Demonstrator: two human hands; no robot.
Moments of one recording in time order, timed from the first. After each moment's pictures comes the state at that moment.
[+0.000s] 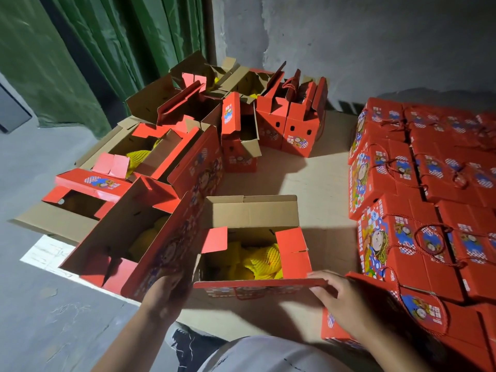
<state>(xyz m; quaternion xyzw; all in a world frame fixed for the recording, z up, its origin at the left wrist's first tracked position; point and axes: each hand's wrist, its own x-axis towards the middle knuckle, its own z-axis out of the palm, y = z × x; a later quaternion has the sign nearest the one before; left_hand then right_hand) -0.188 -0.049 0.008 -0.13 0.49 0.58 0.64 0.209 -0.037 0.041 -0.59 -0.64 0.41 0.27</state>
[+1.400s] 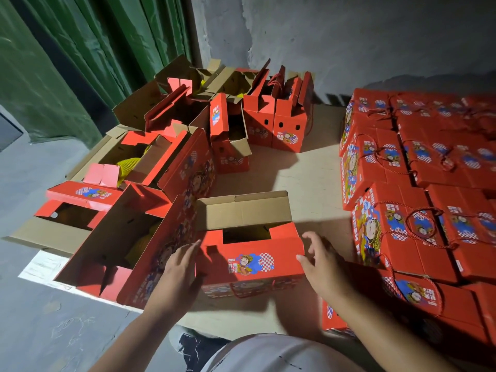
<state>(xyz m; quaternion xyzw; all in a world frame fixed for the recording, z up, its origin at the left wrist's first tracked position) -0.173 -0.046 0.039 0.68 0.69 0.16 0.19 0.179 -0.001 0.050 -0.67 -0.67 0.22 0.22</state>
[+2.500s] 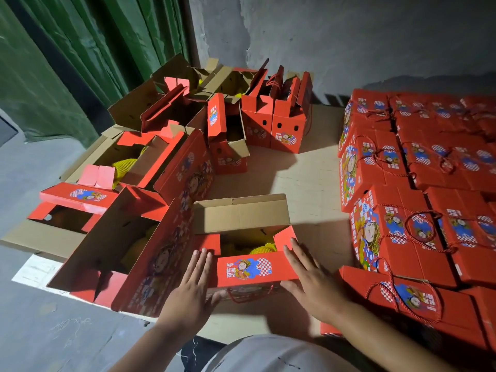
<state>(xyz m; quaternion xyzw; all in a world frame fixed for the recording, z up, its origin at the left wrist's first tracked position) -0.142 -0.059 0.025 0.75 0.64 0.05 0.17 0.187 -0.007 0.009 -0.54 -0.82 0.20 0.04</state>
